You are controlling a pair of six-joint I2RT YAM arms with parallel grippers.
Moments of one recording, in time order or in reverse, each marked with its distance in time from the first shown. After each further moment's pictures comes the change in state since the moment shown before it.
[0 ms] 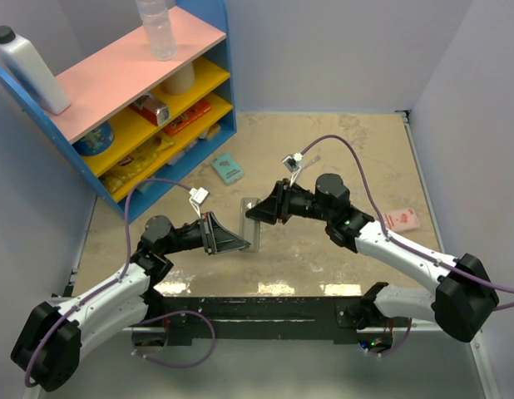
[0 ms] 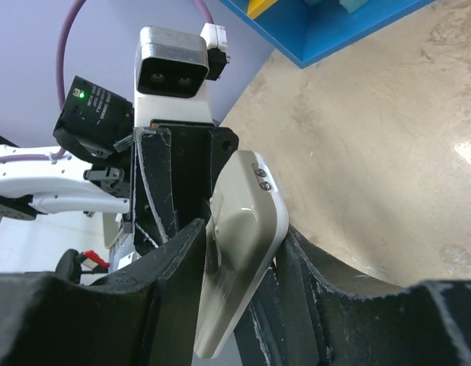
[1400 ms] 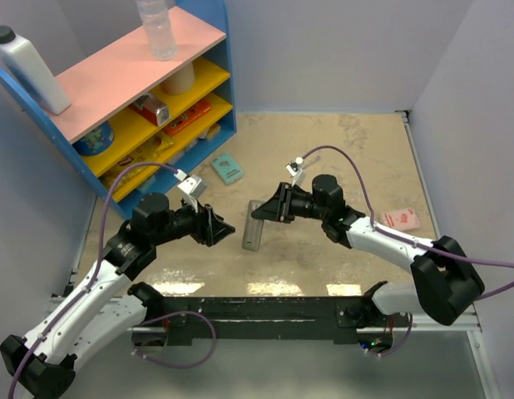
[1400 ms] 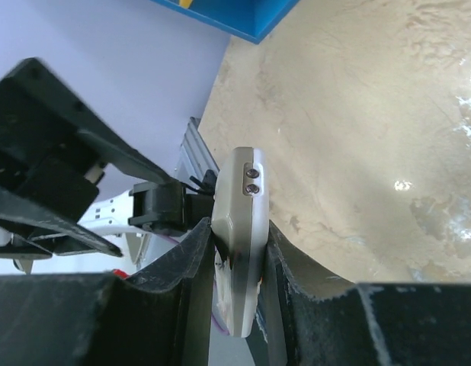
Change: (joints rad) left arm -0.001 -0.103 0.430 -0.960 -0.341 0.800; right arm -0.083 0.129 -0.078 0.085 -0.037 0.143
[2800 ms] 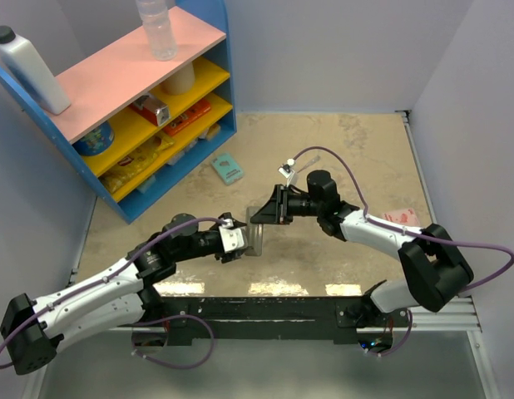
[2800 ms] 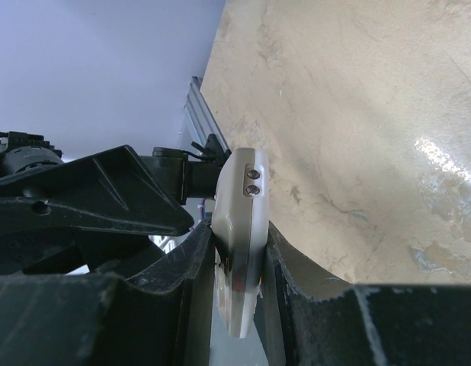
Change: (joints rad) left arm -0.334 0.055 -0.174 0.306 -0.154 0.809; right arm -0.035 0.111 0.045 -0.042 -0.159 -0.021
